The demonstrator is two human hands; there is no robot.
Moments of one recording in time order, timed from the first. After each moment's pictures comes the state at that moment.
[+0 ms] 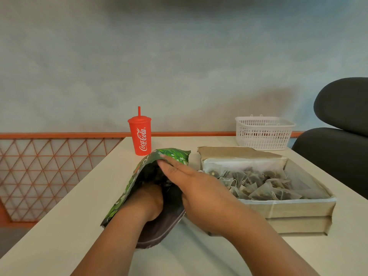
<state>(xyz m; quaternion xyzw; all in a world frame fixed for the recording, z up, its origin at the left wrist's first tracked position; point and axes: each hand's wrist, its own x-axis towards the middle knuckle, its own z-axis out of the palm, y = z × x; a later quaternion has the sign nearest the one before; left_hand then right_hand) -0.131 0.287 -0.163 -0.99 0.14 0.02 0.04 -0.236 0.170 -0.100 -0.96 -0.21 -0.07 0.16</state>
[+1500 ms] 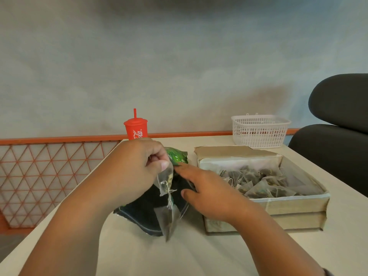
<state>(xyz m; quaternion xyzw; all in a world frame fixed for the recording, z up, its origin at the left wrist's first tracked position) -0.208 0.307 -0.059 -0.90 0.29 -0.18 -0.28 -0.219 0.145 -0.118 -0.95 -0.15 -0.09 0.27</state>
